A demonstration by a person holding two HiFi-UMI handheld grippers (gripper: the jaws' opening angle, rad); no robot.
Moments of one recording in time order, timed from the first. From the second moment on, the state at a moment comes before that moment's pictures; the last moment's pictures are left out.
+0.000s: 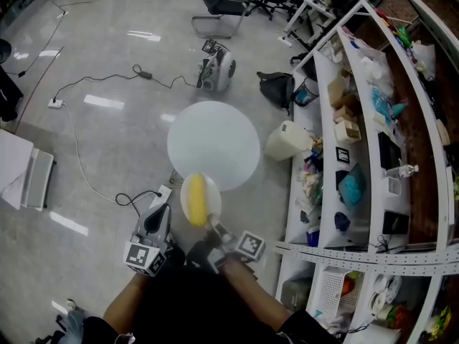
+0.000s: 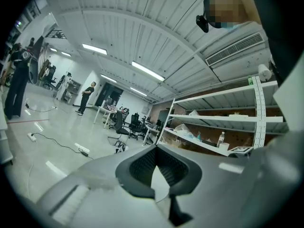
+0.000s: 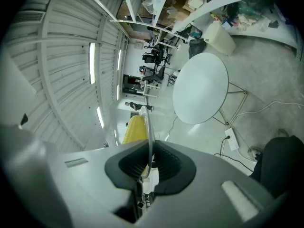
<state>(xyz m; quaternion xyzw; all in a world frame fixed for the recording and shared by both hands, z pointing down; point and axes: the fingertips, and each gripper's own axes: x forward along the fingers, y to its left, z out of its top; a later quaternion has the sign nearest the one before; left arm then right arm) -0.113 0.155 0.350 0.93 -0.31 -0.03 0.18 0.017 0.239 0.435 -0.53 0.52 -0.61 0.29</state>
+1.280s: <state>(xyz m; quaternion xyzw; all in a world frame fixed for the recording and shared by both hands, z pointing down) -0.066 0.056 0.352 0.88 -0.44 -0.04 0.19 0.094 0.108 0.442 -0.46 0.58 -0.64 0.20</state>
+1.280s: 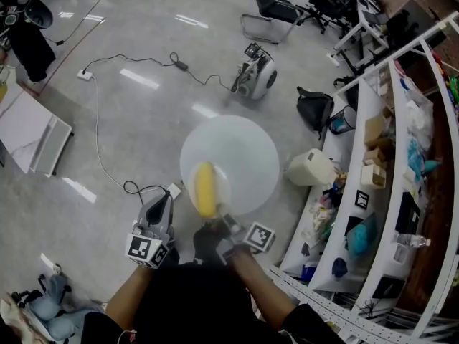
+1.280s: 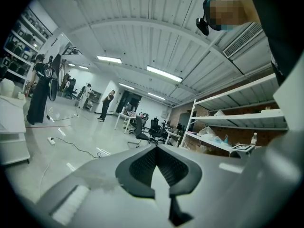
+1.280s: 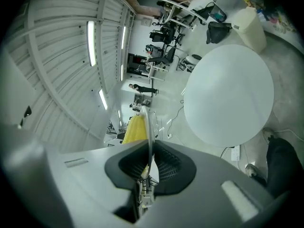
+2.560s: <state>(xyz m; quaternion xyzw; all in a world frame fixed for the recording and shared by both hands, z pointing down) -0.061 0.020 0.423 0.84 -0.50 -0.02 0.19 0.104 0.046 0.498 -0.40 0.66 -0.61 0.18</state>
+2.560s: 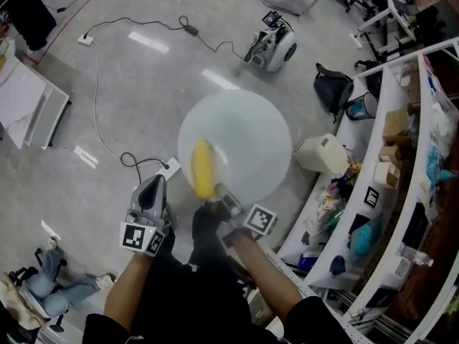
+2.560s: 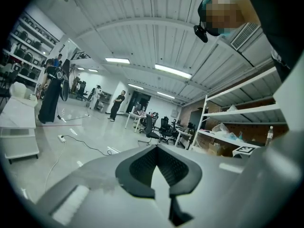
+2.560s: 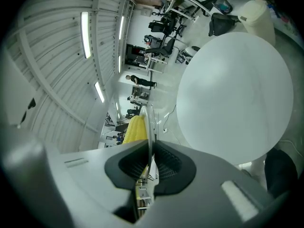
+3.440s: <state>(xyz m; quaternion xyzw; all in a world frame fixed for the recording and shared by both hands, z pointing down) -0.064 -0.015 0.484 0.83 -0.52 -0.02 0.21 0.098 0.016 0.564 -0.40 0.66 -0.61 0.17</state>
